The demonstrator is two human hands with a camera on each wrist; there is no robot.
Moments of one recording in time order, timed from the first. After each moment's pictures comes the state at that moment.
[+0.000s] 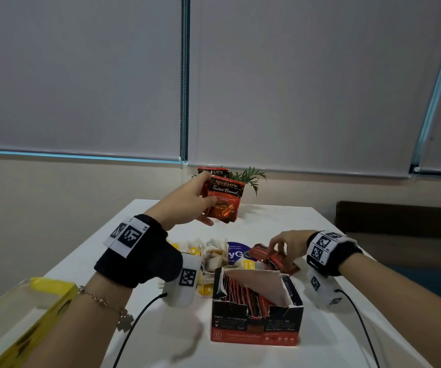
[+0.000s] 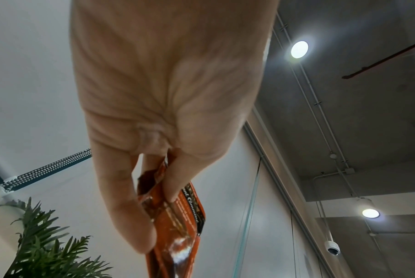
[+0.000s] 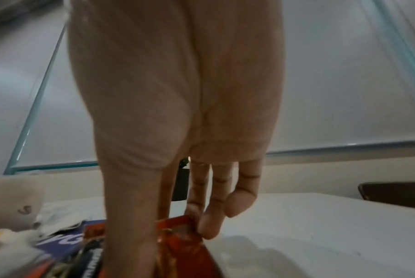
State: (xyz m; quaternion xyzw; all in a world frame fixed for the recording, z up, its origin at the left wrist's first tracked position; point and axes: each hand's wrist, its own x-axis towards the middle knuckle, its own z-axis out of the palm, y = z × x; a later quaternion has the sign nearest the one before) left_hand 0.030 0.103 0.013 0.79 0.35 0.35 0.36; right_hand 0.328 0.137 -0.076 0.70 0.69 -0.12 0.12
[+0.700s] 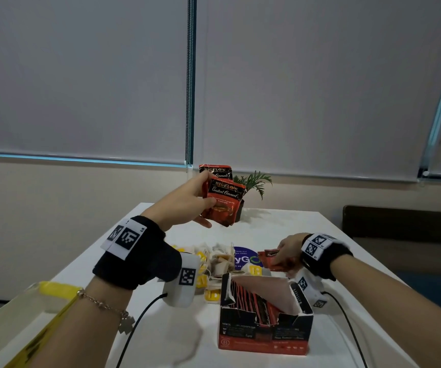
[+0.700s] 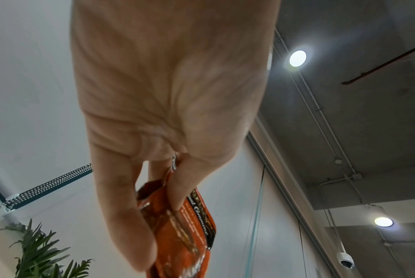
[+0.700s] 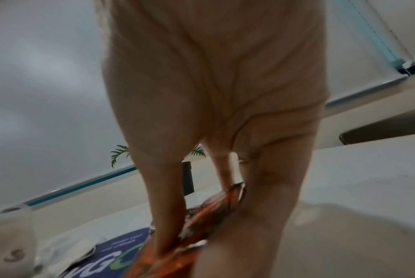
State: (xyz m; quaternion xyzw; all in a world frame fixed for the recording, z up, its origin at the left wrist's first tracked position) left_hand 0.016 0.101 0.022 0.79 0.35 0.35 0.36; right_hand 0.311 0.145 -0.082 0.79 0.57 -0.23 0.00
